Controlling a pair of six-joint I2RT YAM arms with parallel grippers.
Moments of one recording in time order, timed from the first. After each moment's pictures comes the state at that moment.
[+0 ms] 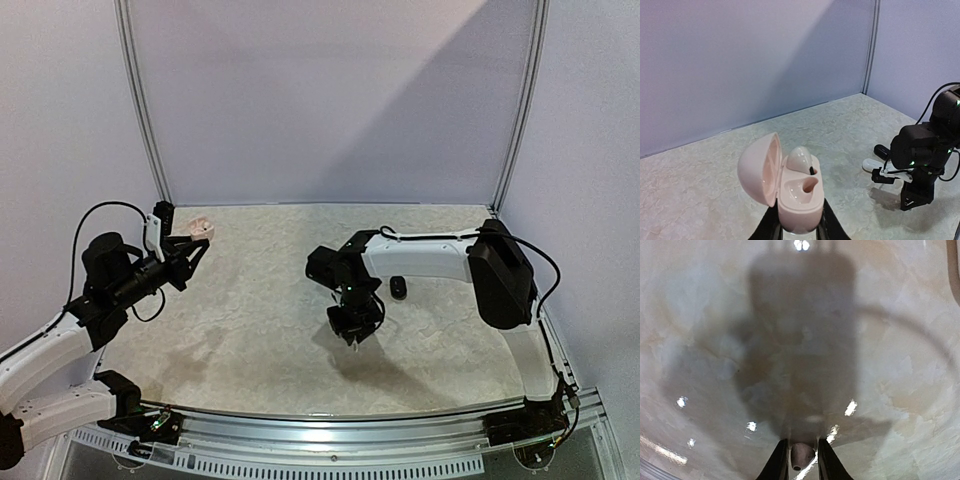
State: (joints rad) left arm -0.36 0.76 0.43 0.25 0.25 -0.04; right arm 0.97 2.27 1.81 -1.13 -0.04 0.68
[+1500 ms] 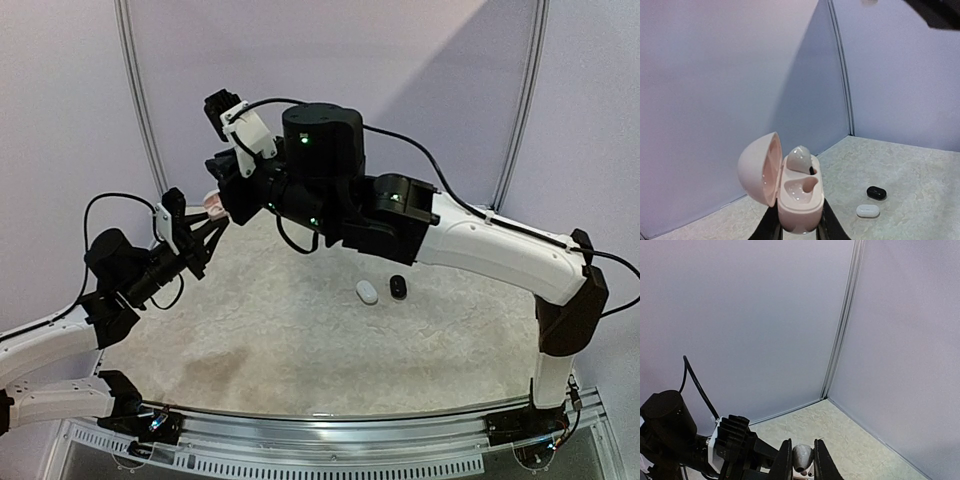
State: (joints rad) left arm -0.61 0.86 0.47 0.57 0.11 0.15; right arm 1.29 1.98 2.15 -0.16 0.36 -0.12
